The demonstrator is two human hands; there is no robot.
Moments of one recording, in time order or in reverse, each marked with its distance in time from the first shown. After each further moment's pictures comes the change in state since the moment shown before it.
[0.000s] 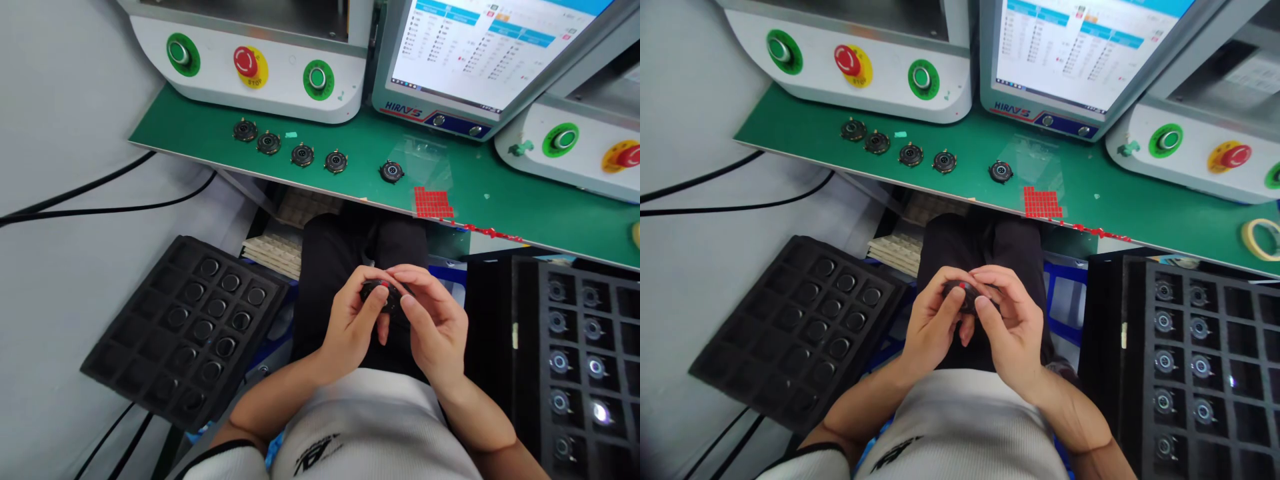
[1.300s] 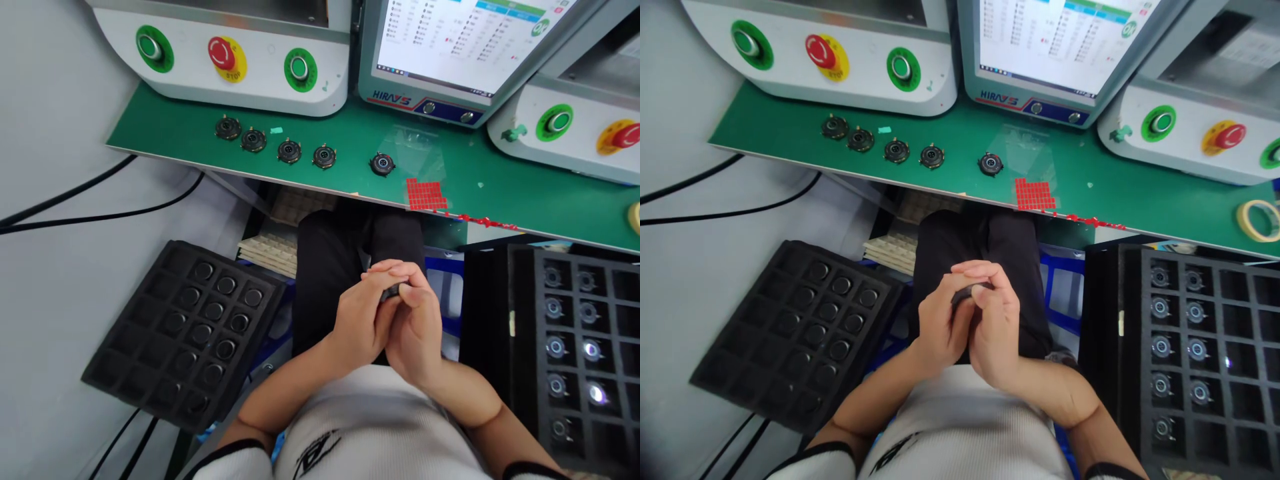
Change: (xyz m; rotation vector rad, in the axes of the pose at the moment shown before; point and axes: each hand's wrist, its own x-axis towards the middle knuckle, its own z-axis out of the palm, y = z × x) left_hand 0.006 -0.004 0.002 0.854 -0.044 0.564; right_hand 0.003 0.005 0.025 0.340 0.172 0.202
